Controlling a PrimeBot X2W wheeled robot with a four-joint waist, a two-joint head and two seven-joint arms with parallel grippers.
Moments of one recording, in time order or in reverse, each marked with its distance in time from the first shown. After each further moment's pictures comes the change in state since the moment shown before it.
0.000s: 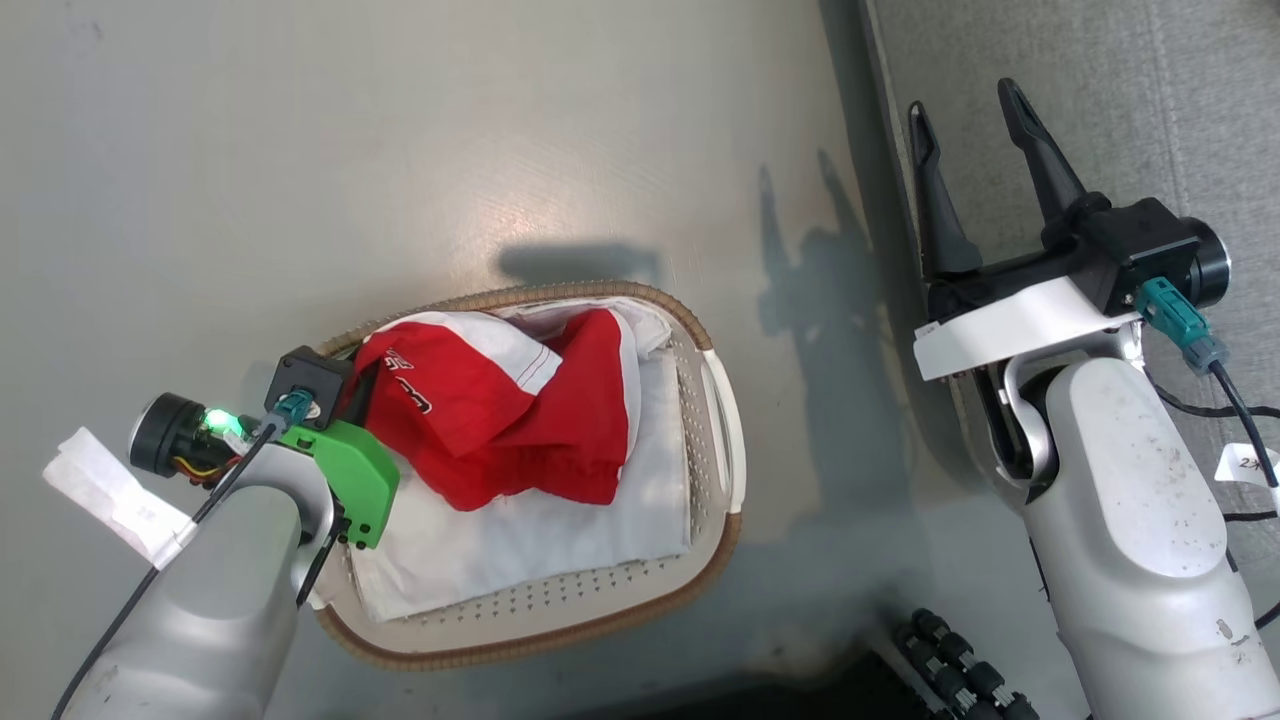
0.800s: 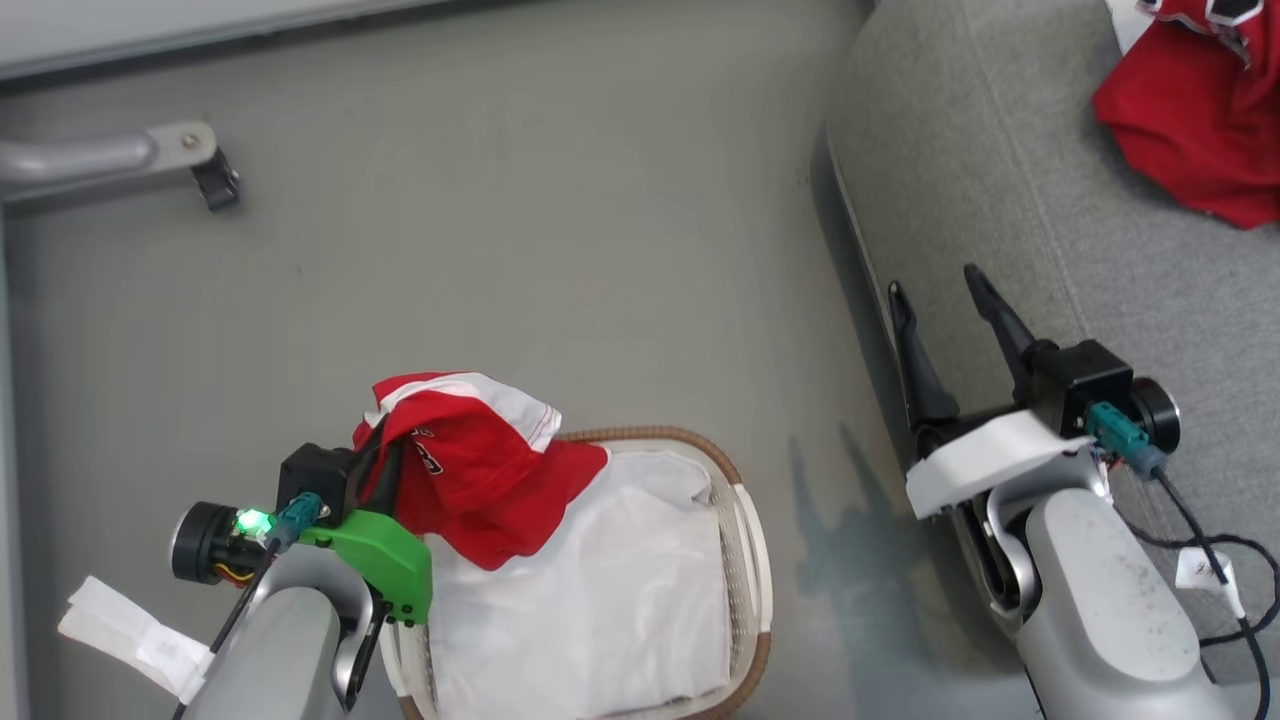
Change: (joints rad) left arm 0.287 -0.063 0.280 -0.270 0.090 0.024 0.000; right arm 0.176 0.000 0.013 0.095 0.027 0.000 0.000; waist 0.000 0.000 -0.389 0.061
